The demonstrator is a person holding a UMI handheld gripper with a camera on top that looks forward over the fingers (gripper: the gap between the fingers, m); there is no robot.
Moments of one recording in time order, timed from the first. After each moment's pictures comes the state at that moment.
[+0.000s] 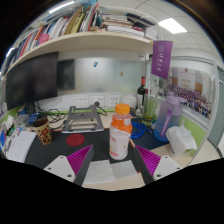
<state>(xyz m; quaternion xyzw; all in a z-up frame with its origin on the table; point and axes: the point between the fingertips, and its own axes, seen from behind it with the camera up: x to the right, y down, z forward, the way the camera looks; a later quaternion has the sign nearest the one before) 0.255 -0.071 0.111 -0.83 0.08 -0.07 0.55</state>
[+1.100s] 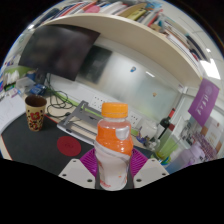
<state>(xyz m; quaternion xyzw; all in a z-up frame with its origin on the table) 0.237 0.062 0.107 -0.80 -0.15 -0.17 0.56</state>
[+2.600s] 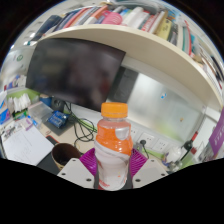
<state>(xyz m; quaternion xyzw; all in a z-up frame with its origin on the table) 0.069 0.120 0.181 -0.79 -0.20 -0.07 0.57</state>
